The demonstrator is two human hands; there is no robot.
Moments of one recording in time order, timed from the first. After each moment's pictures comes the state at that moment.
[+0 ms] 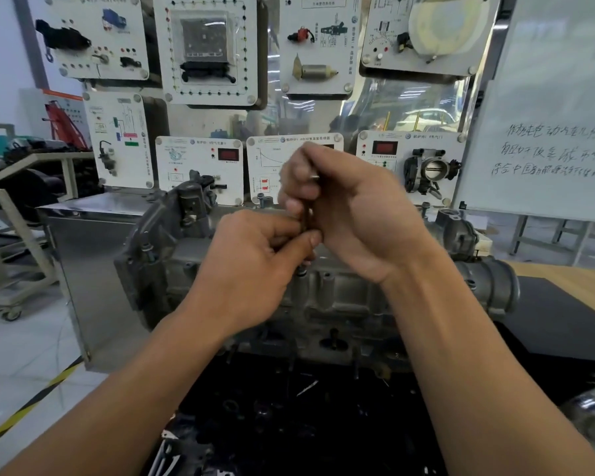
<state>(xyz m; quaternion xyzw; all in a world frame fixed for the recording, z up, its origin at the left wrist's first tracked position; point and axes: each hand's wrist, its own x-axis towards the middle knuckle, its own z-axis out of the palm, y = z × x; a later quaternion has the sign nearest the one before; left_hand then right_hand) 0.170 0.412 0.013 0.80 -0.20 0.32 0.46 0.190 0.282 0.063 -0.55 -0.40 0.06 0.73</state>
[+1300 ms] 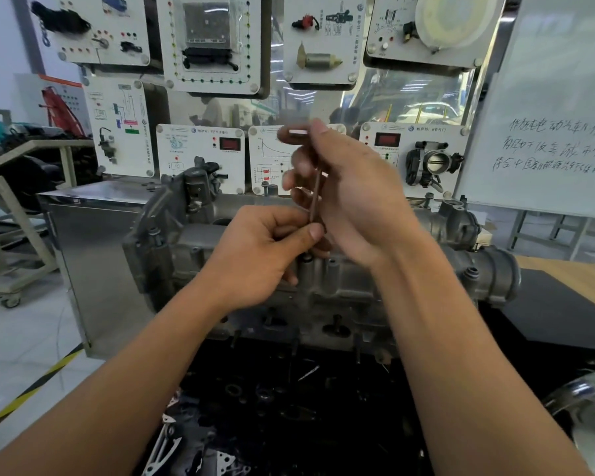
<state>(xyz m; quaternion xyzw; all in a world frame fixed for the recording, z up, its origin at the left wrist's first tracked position) 0.183 0.421 0.002 0.76 -0.24 0.19 0.58 0.191 0.294 0.059 -0.55 -0.33 -0.02 0.77</state>
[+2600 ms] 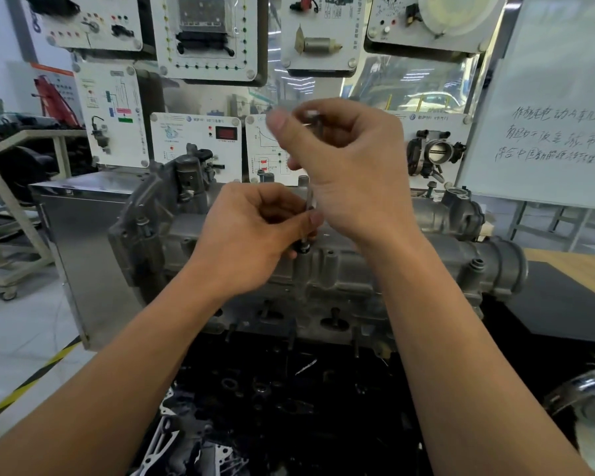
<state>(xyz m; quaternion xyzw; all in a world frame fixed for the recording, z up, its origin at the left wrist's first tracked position) 0.187 0.419 0.005 0.74 -0.23 0.24 0.59 0.191 0.297 0.056 -0.65 -0.31 -0.29 0.62</state>
